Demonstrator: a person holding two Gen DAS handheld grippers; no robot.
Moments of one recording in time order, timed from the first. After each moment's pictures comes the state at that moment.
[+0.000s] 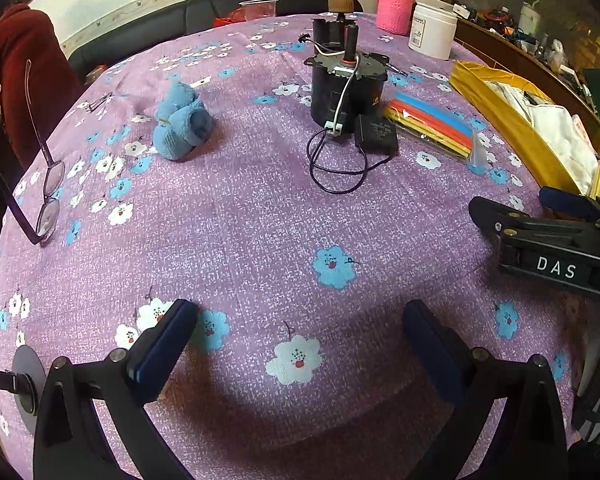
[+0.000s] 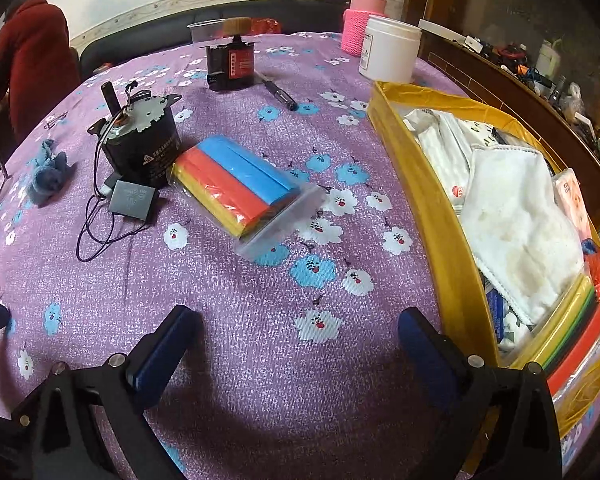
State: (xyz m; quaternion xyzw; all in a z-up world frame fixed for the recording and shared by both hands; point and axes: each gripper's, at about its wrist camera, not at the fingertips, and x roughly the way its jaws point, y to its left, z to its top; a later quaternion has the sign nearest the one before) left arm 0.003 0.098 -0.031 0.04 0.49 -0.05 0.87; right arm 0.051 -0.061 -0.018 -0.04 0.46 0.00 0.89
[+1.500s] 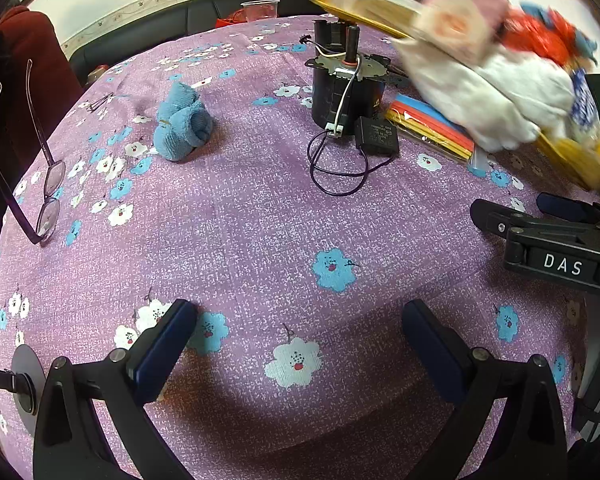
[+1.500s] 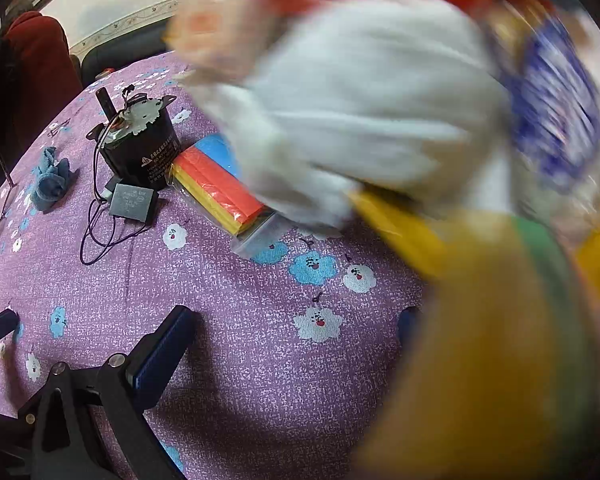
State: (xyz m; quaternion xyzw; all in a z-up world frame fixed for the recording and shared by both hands) left arm 0.012 0.102 -0.030 0.03 0.49 -0.05 0.87; right arm 0.055 -0.068 -0.021 -0.02 0.47 0.01 0.88
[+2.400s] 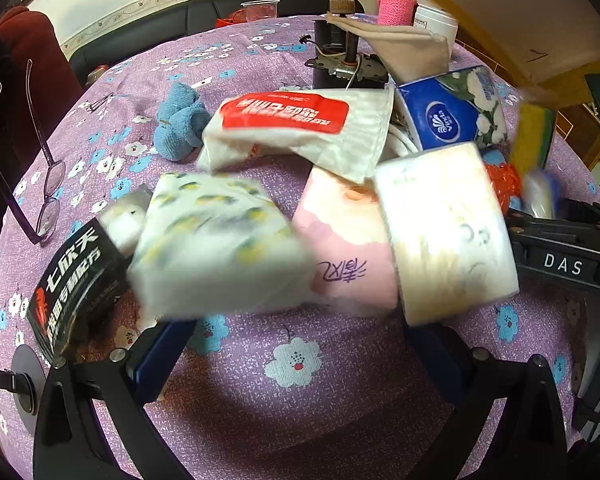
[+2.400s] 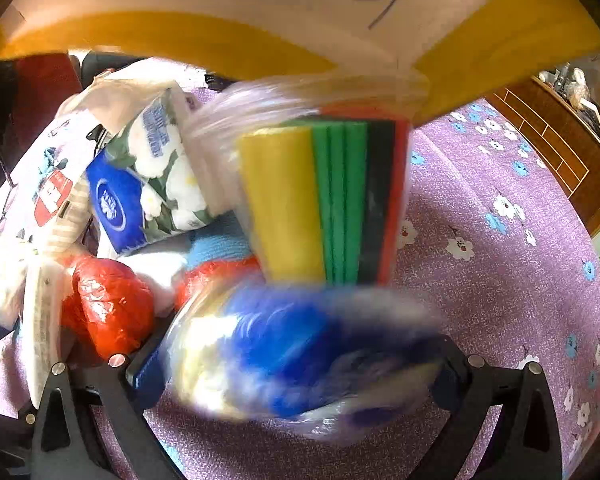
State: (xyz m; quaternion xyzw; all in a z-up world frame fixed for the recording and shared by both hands) left arm 0.015 0.103 -0.031 0.03 0.49 -0.04 0.87; right arm 0.057 -0.065 -0.018 -0.02 0.47 0.01 0.88
